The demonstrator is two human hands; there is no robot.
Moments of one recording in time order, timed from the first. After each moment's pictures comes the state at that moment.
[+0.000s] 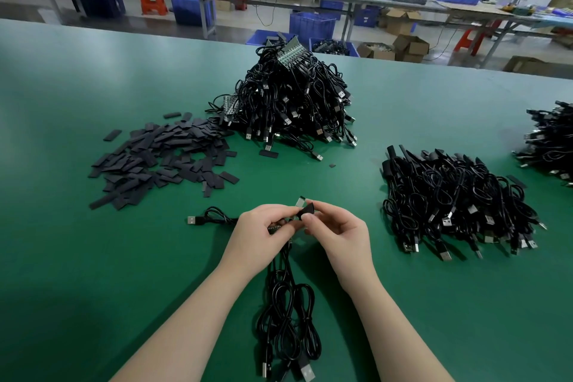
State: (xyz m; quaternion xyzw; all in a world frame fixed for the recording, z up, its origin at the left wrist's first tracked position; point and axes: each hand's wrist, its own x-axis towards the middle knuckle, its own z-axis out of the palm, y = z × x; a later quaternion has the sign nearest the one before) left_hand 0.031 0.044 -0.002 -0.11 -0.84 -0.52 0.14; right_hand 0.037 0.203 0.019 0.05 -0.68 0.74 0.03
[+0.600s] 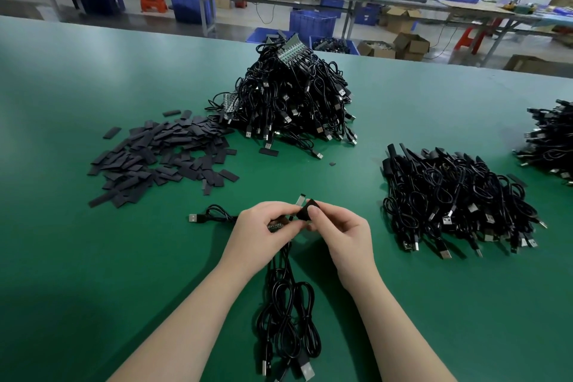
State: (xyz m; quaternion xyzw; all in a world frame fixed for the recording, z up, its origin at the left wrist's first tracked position) left_hand 0.033 0.046 0.003 -0.11 -0.82 -0.53 0.15; right_hand 0.038 0.203 0.021 0.05 -0.66 0.75 0.03
